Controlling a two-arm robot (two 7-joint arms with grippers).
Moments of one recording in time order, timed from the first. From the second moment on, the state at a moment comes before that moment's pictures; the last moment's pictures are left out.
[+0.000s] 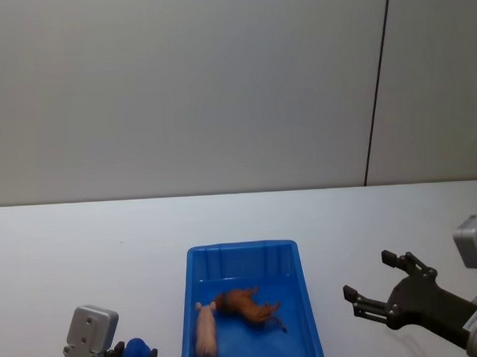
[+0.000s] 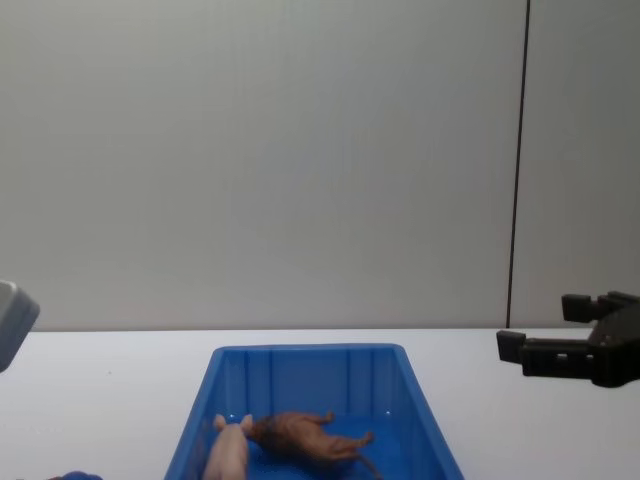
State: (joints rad) left arm -0.02 0.49 0.37 -1.58 -0.41 0.20 0.11; right arm 0.11 0.42 -0.23 -1.63 0.28 0.13 0.47
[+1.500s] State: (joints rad) left arm -0.27 0.32 0.41 -1.51 -0.19 0.10 -0.22; right arm 0.11 0.42 -0.23 -1.63 0.28 0.13 0.47
